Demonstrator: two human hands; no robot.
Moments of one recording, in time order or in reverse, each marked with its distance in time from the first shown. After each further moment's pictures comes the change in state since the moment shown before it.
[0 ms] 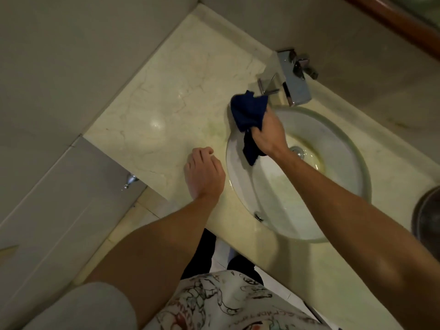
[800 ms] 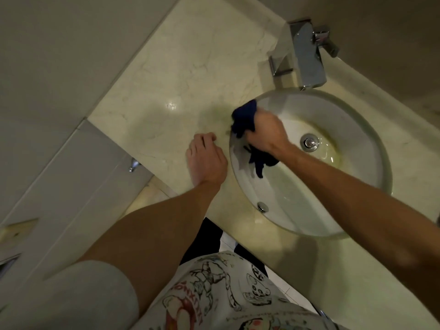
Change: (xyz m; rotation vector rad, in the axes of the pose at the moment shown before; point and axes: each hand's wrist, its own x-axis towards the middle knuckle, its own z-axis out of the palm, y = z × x) left_hand 0.001 -0.001 0.006 0.063 -0.037 -0.008; right_hand -0.008 0.004 0.019 -0.251 -0.238 -0.113
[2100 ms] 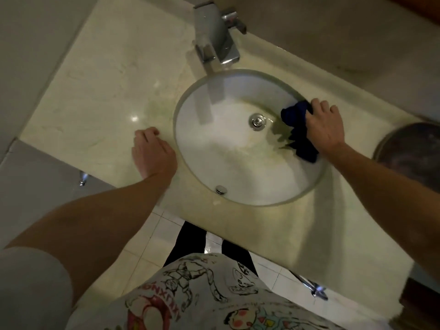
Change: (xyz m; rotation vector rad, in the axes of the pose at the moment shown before) left_hand -0.001 0.005 -0.001 0.029 0.046 0.037; right_hand -0.151 0.226 -0.080 -0.738 0.110 0.238
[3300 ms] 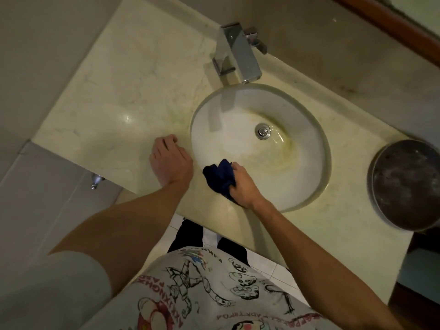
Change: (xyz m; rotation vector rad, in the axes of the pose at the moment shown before) left_hand 0.000 -0.007 0.005 -0.013 -0.013 -0.010; right_hand -0.062 -0.242 -0.013 1.043 -0.325 0.002
